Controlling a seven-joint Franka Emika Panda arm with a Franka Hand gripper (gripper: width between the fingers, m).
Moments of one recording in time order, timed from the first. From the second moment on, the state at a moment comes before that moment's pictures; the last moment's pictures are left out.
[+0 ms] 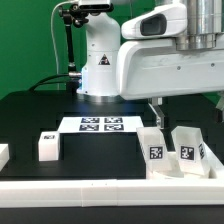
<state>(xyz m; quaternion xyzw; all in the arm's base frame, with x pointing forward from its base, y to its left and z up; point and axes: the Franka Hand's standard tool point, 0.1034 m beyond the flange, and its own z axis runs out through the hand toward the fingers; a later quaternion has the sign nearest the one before) 0.664 0.084 0.110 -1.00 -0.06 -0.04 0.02</state>
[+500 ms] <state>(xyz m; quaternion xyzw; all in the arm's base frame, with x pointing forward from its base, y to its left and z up) 0.665 0.072 0.110 -0.97 -0.23 -0.03 -0.01</state>
